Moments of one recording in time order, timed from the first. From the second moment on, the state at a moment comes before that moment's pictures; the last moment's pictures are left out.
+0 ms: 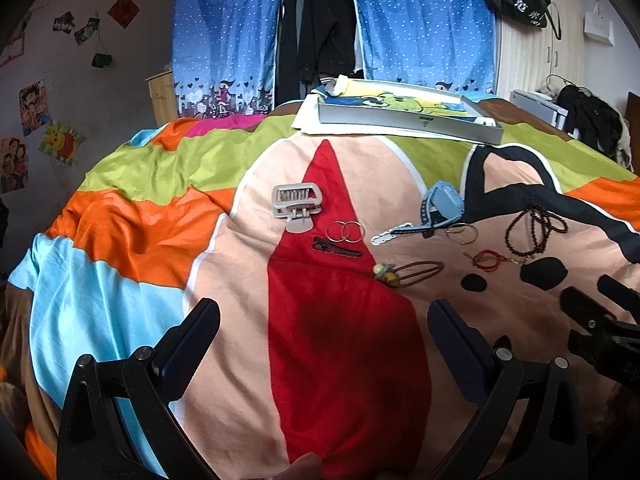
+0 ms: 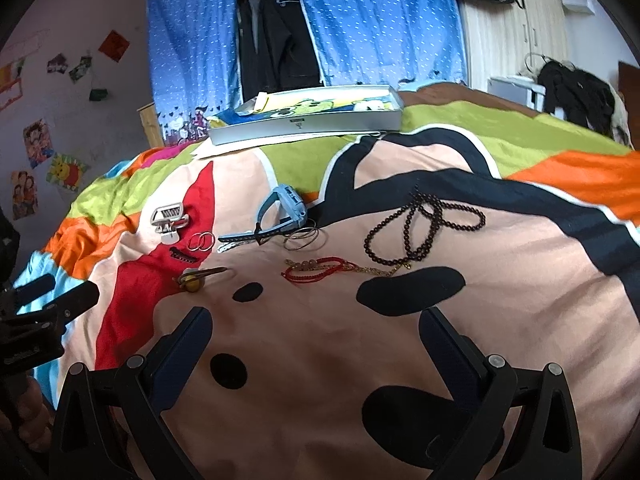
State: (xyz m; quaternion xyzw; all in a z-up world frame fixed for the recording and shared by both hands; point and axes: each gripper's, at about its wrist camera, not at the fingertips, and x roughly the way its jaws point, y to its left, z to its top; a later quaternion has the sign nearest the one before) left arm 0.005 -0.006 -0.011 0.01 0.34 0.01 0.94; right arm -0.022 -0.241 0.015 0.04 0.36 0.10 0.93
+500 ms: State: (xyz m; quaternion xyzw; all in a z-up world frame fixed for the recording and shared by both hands) left arm 0.076 0.024 0.000 0.07 0.37 0.00 0.93; right arm 0.028 -0.236 0.018 0.01 0.37 0.13 0.92
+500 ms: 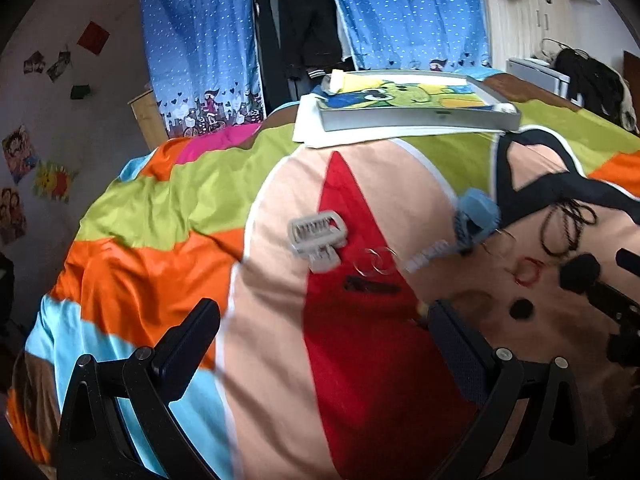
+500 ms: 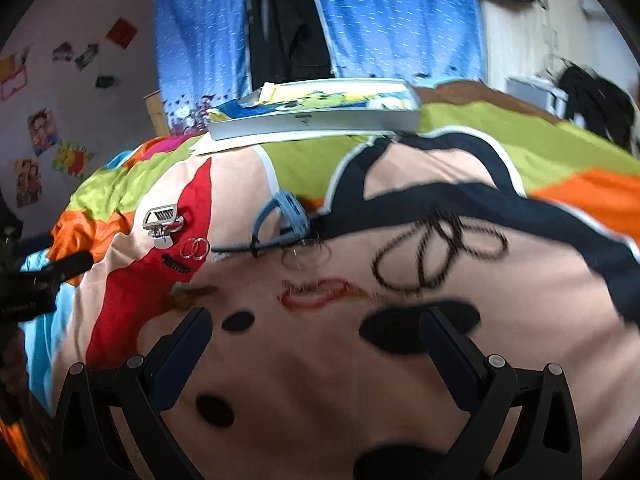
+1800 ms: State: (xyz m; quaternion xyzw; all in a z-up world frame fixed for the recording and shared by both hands) left arm 0.214 0.066 -0.063 0.01 0.44 -0.04 0.90; right arm 0.187 -0.170 -0.040 -0.07 0.40 0.18 0.89
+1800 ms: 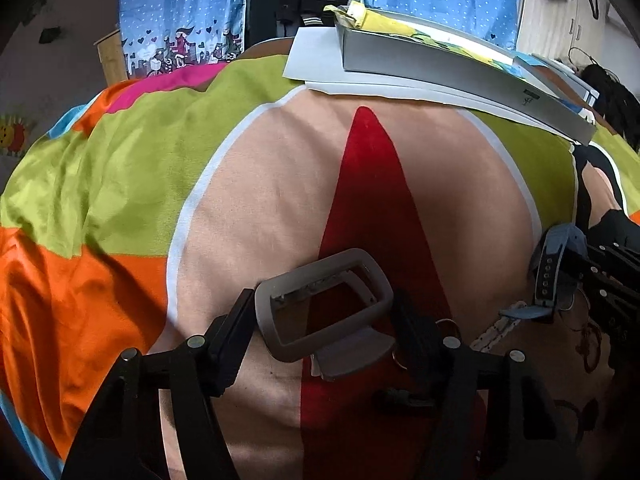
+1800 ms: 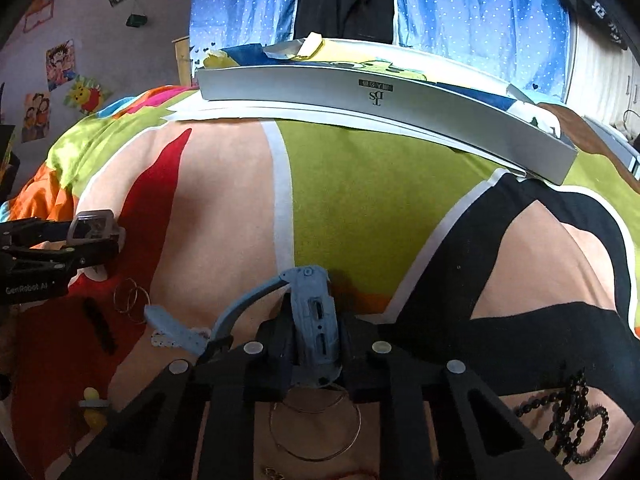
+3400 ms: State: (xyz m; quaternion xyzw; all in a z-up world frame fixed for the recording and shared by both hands) left arm 0.388 0.011 0.022 -0.04 0.37 -0.09 0.92; right arm 0.338 -0.222 0.032 0.06 0.34 0.08 0.93
